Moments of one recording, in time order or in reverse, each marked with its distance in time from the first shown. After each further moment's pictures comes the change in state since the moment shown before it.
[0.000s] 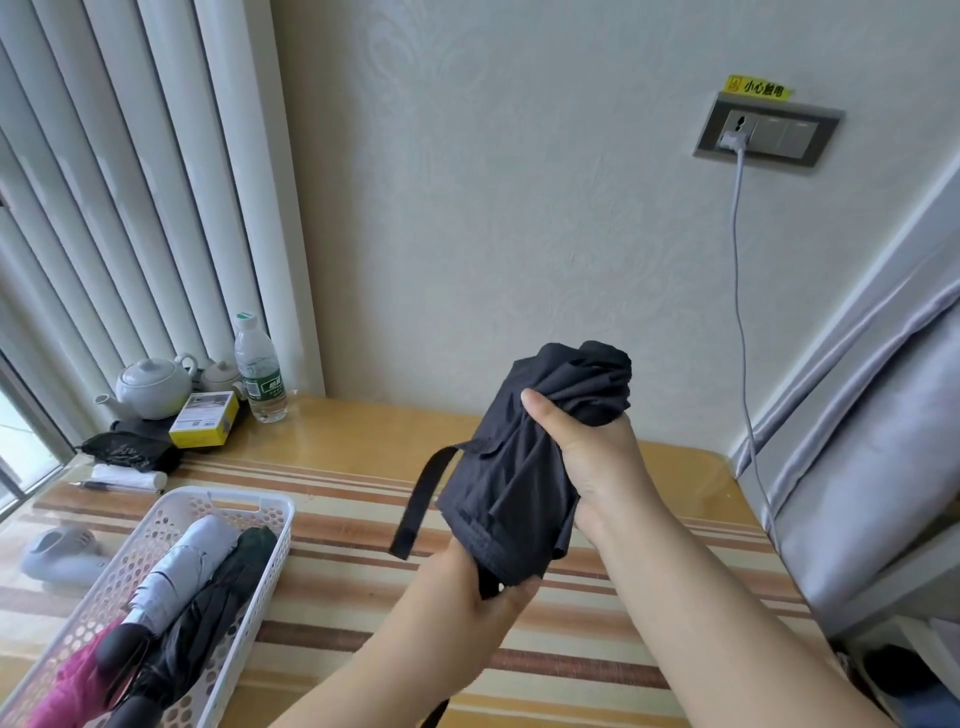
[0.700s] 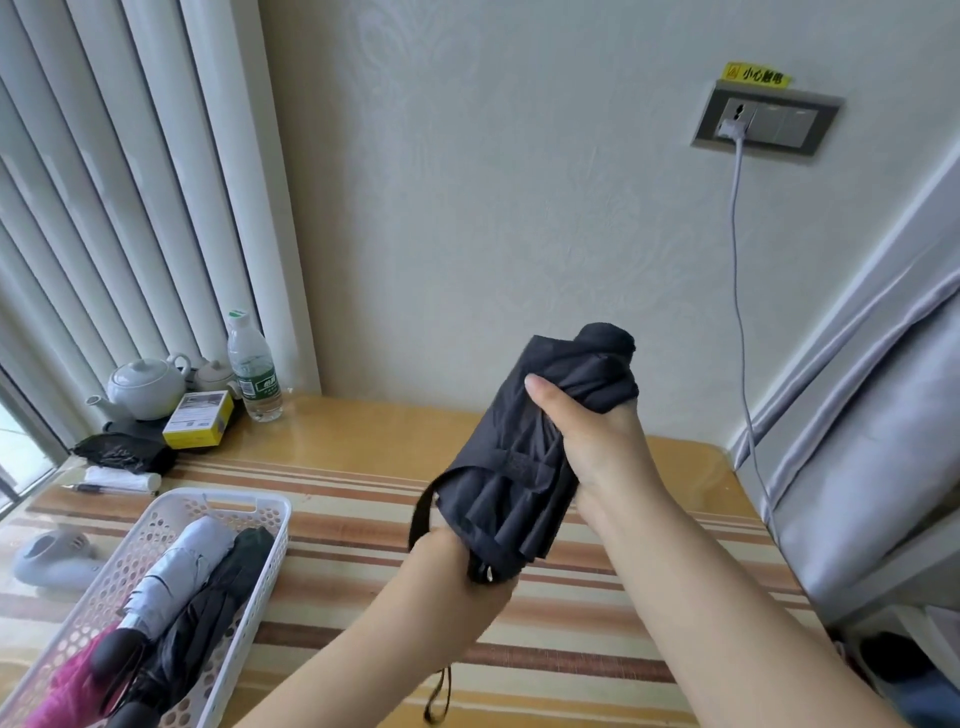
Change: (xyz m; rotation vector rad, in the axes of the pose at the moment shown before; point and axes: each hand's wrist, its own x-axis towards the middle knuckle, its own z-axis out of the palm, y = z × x) left_hand 0.015 -0.008 -0.007 0.100 -0.003 0.099; right_hand 0.006 -0.003 0.000 0.029 -0.031 -0.045
